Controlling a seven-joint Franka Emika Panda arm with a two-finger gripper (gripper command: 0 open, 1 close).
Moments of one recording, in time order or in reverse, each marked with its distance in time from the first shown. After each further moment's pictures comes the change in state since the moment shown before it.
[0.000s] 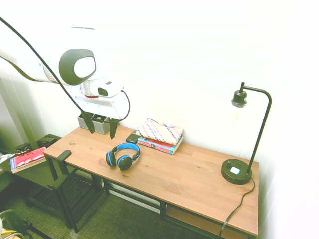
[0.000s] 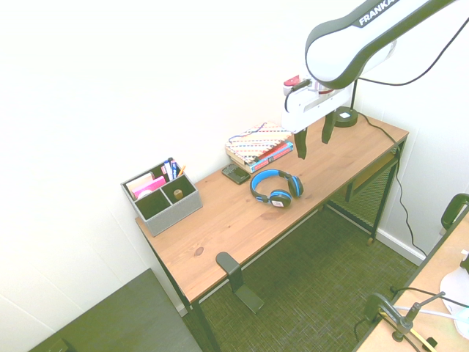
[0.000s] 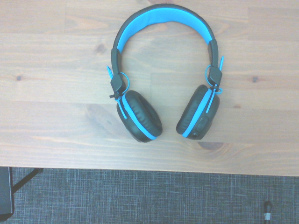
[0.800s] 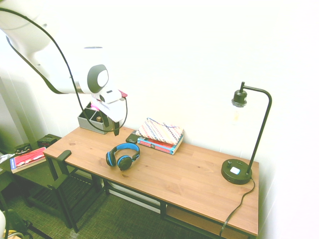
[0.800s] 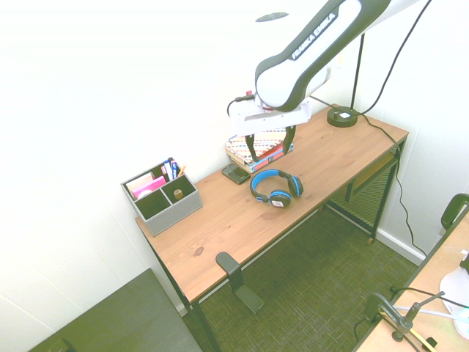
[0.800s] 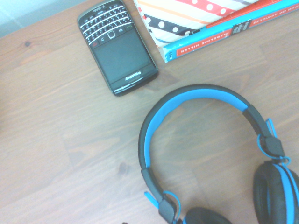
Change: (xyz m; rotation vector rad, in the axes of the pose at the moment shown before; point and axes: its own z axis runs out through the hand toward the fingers) arm 0.034 -0.125 0.084 0.028 0.057 0.471
